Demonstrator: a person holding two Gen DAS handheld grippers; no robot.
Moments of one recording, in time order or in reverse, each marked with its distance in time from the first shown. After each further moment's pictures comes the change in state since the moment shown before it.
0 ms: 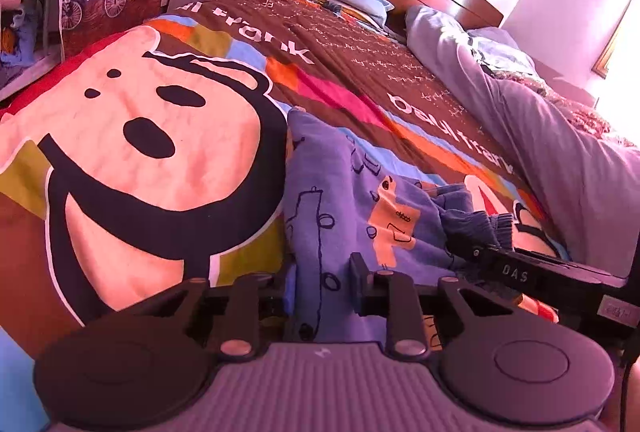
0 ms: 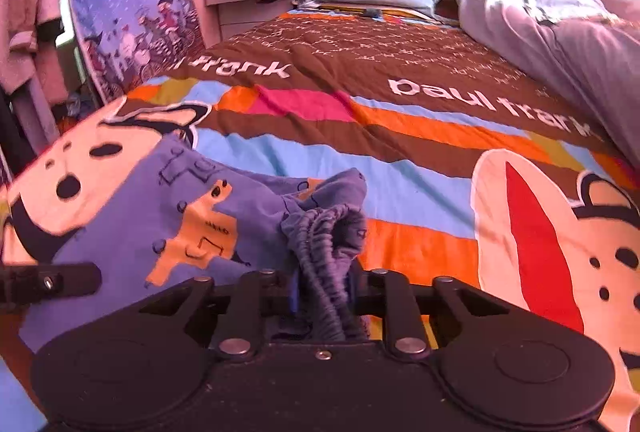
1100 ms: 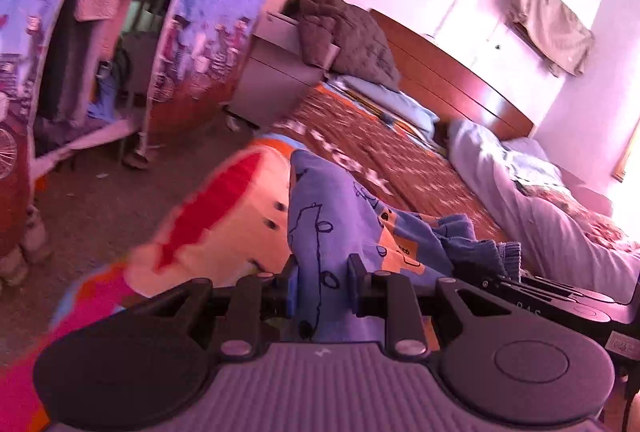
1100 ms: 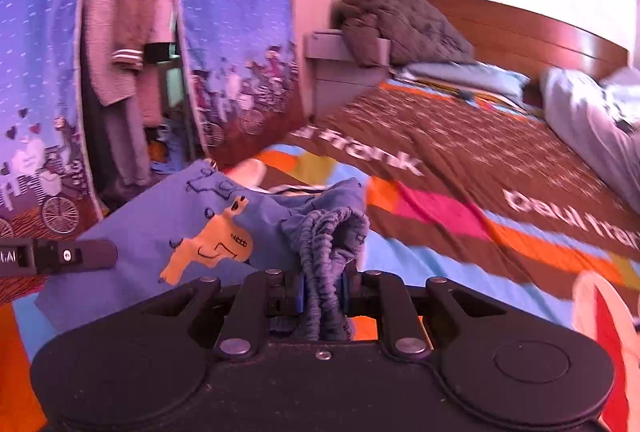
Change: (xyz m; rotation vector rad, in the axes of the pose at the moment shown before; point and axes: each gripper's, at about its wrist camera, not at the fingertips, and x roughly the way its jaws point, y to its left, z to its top) left arm -0.129 0.110 0.023 -0.122 -0.308 0.098; right arm -0.049 0.140 0.047 -0.205 -0.177 0.188
